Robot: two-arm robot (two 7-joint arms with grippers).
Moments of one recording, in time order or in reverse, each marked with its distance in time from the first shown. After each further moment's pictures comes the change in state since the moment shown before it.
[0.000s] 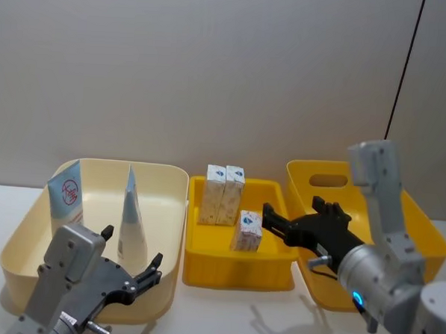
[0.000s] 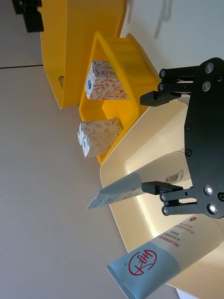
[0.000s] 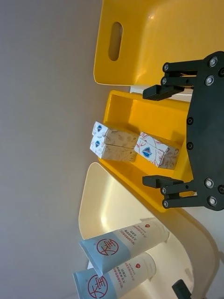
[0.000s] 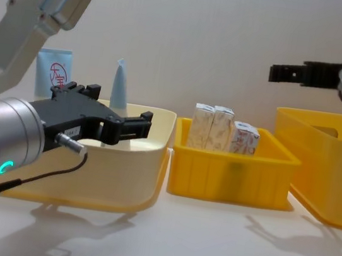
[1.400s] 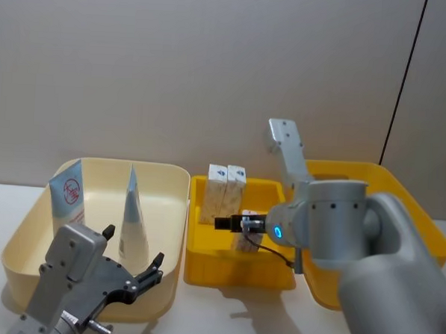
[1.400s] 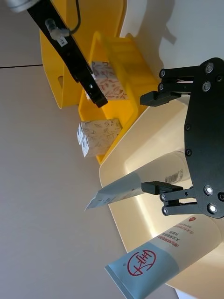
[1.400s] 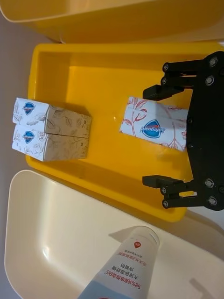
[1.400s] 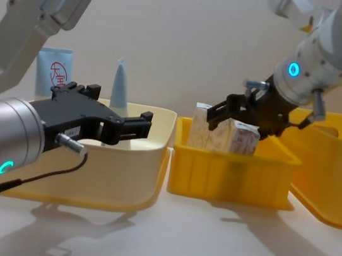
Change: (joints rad) left arm 0.000 0.000 0.000 0.000 0.000 0.000 0.000; right arm 0.435 -0.294 0.018 0.590 -0.006 0.415 -0.134
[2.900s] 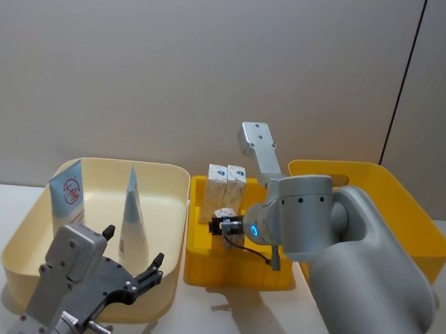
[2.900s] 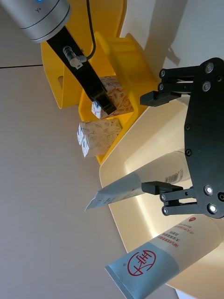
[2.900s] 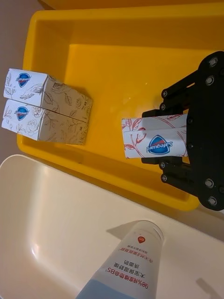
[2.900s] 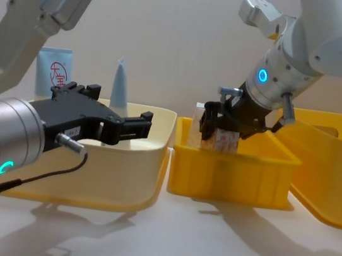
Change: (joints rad) left arm 0.000 0.000 0.000 0.000 0.000 0.000 0.000; right arm 0.080 -0.051 -0.027 0.170 -0.030 -0.042 0.007
